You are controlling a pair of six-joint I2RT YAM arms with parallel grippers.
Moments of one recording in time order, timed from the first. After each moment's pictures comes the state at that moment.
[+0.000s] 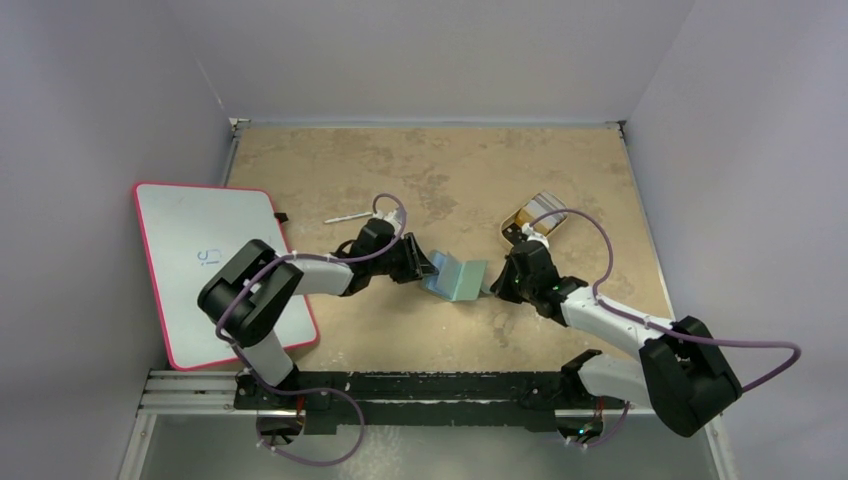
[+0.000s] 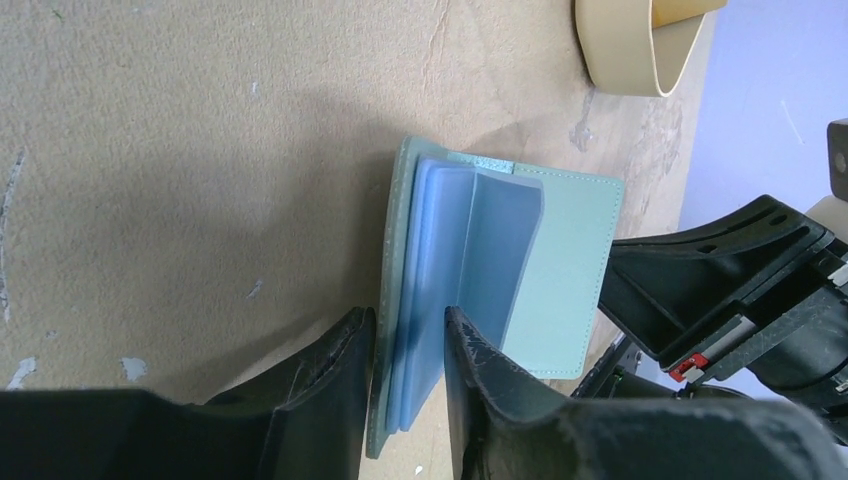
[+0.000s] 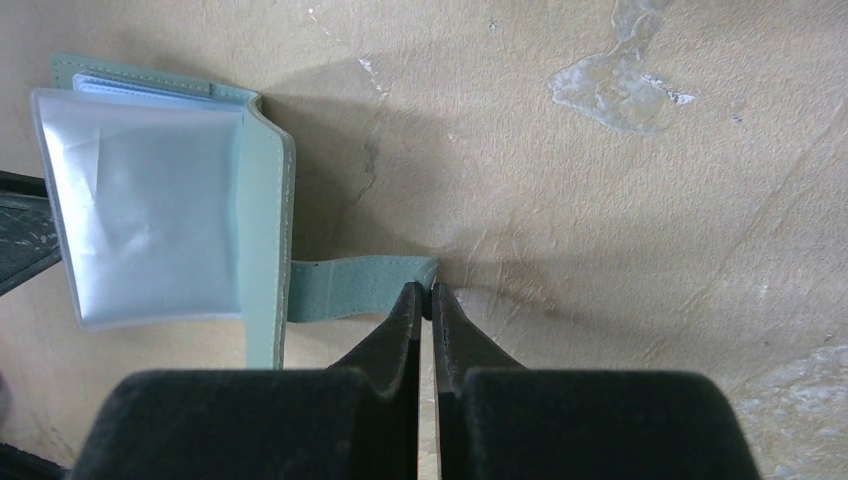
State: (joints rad) left arm -0.64 1.69 0.67 0.38 0.31 -0.93; right arm 0.52 1.17 0.43 -0.12 0.08 0.73
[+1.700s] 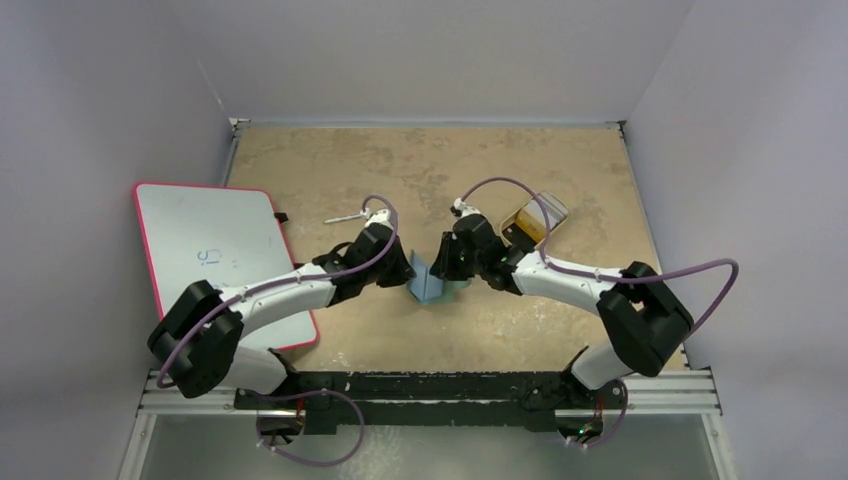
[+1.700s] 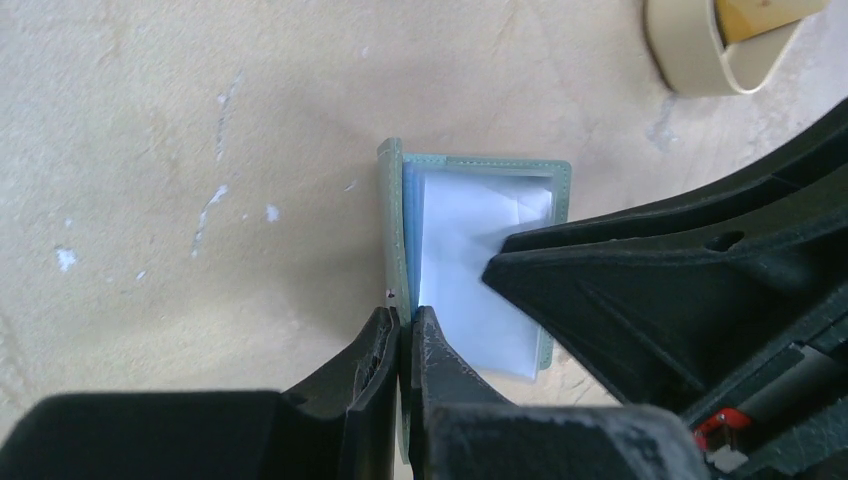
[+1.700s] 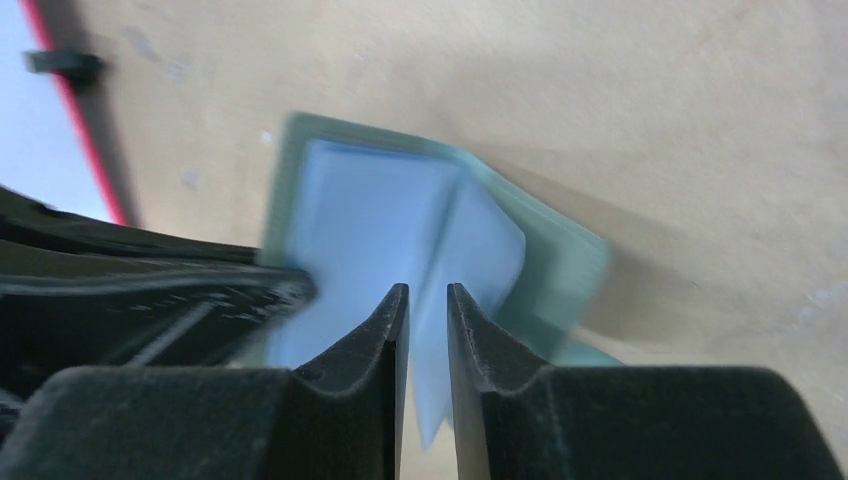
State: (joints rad) left arm -0.76 1.38 0.73 -0.09 -0.06 -0.83; right arm 0.76 1.51 0.83 -0.05 -0.03 0.73
